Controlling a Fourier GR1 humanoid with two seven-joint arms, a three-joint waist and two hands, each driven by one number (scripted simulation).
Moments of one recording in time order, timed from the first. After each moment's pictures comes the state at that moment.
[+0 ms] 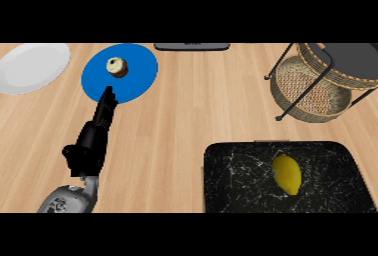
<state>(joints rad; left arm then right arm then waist) -0.15 0.22 -0.26 -1.57 0.03 0.35 0.05 0.10 -0.86 -0.37 -2.27 -0.29 0.77 0.32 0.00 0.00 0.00</state>
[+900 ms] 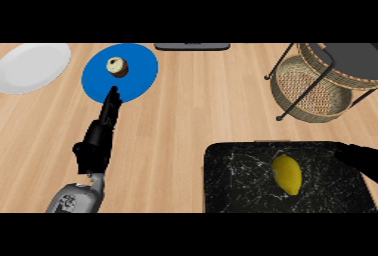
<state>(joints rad) -0.16 0.15 -0.22 -1.53 -0.03 0.32 0.03 0.04 -0.75 -0.16 -2.36 -0.09 0.85 0.57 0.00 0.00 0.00</state>
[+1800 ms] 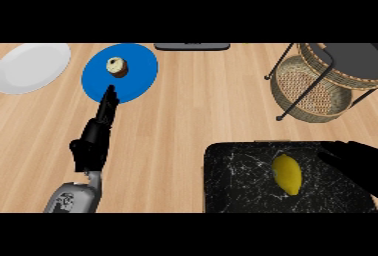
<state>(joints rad) -0.16 0.12 -0.16 -1.52 -0.06 0.26 0.02 0.05 -0.64 -0.09 -2.32 0.44 0.92 0.21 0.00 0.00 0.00</state>
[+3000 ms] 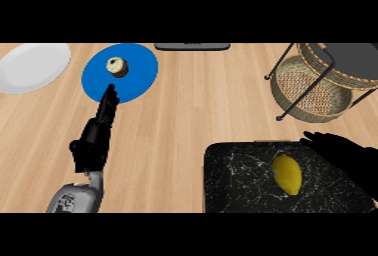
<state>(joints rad) -0.15 0.07 -0.11 -1.55 -0.13 0.22 0.05 0.05 -0.51 -0.02 -2.02 0.79 0.79 -0.06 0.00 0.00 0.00</state>
